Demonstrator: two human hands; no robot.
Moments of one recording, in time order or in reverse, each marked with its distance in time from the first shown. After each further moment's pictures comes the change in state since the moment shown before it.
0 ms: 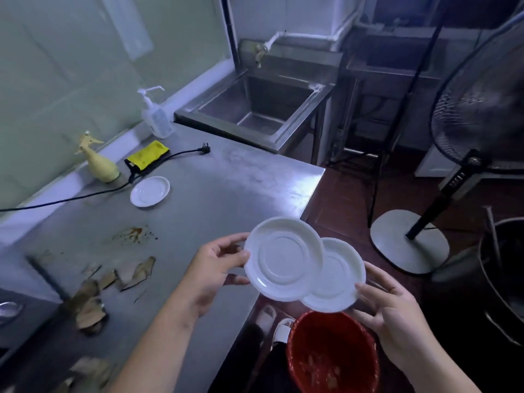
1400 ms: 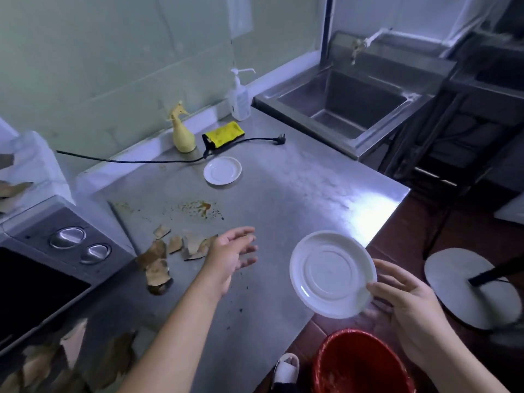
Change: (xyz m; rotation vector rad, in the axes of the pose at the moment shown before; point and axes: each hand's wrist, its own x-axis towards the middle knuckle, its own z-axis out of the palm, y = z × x) left_hand 0.027 -0.029 -0.129 -0.263 0.394 -0.059; right_hand 0.028 0.015 0.123 -0.264 -0.197 0.021
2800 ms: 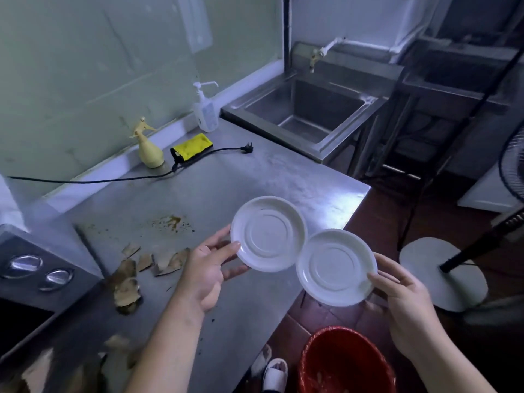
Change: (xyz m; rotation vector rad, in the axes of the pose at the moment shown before) left_hand -0.046 0.017 0.046 -0.121 -0.145 0.077; right_hand -0.007 -0.021 -0.048 0.099 0.159 -0.037
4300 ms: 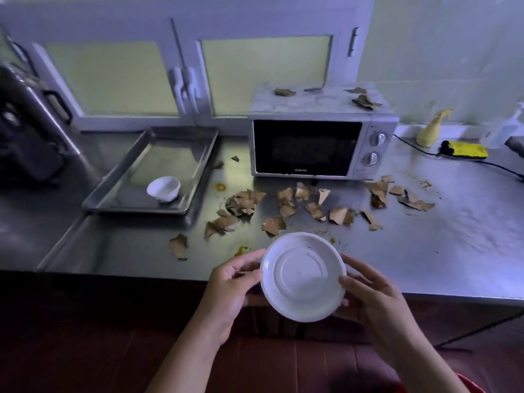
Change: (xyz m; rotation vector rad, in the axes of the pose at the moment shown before) left_hand -0.567 -0.126 -0.287 -0.120 0.722 0.276; right_hand -0.417 0.236 0.136 -0.407 -1.104 0.147
